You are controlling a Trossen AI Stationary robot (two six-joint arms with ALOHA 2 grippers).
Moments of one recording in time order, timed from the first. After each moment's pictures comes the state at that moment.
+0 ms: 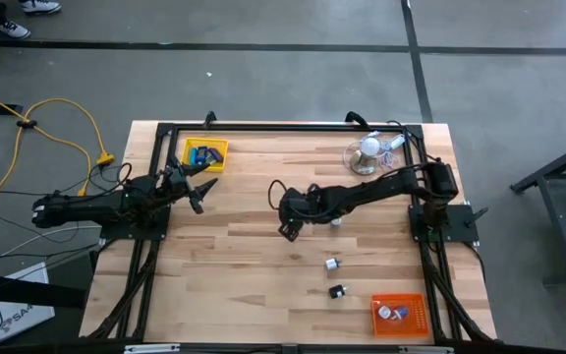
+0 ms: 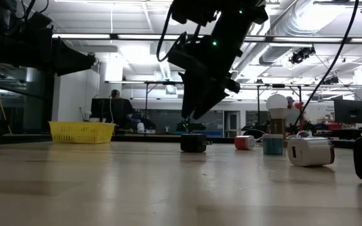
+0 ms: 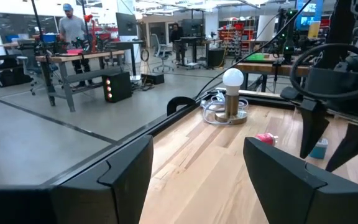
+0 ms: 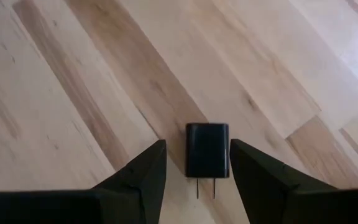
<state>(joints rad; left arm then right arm) 0.09 0.09 0.02 0.14 -0.44 0.03 0.08 1.92 1.36 -0.55 0.30 0.66</state>
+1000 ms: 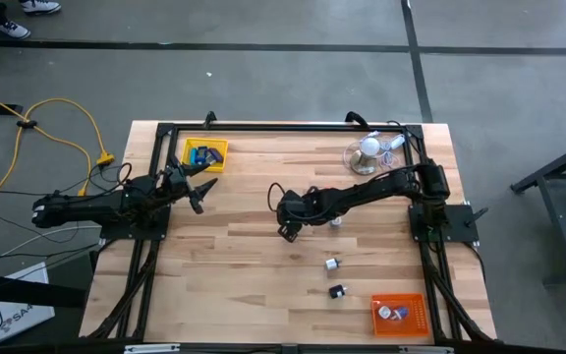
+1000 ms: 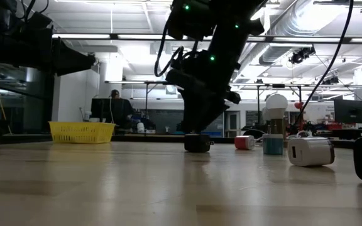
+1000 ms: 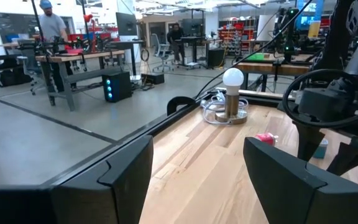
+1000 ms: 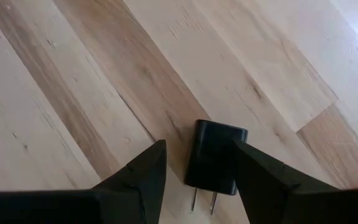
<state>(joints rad) 0.09 0.09 0.02 0.14 -0.44 0.03 0.07 1.98 1.36 -0.54 0.29 0.67</state>
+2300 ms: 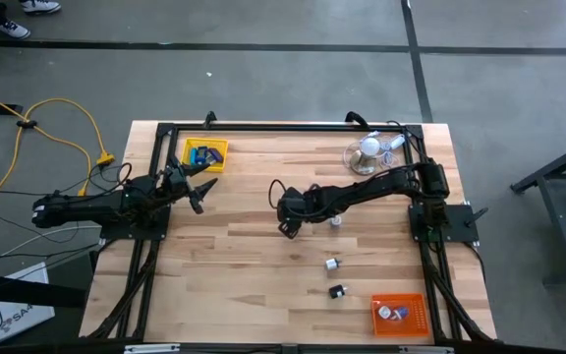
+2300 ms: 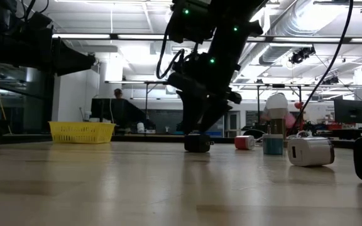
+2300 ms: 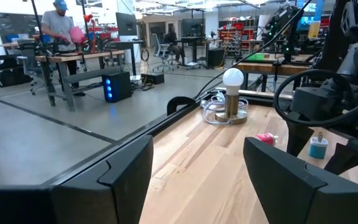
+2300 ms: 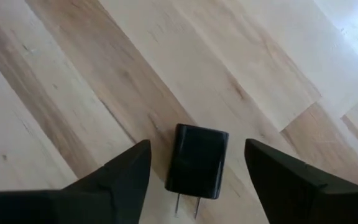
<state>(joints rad) 0.09 0.09 0.02 0.14 -0.44 0.03 0.05 1.98 1.36 -0.56 0.30 0.68</state>
